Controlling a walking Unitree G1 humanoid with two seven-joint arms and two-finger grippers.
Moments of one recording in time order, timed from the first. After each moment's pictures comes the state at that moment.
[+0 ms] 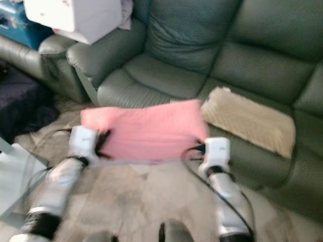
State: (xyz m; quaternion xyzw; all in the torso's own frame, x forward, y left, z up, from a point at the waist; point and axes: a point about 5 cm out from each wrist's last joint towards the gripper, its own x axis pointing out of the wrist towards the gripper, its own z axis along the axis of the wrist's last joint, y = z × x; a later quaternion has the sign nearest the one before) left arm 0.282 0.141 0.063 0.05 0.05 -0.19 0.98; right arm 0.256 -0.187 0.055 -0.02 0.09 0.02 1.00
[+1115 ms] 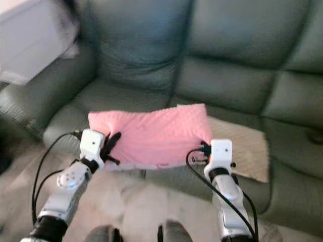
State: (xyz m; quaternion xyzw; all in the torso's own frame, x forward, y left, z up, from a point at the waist) left arm 0.278 0.133 0.061 0.04 0.05 -0.21 0.98; right arm 0.253 -0.183 0.052 -0.01 0.10 0.02 1.00
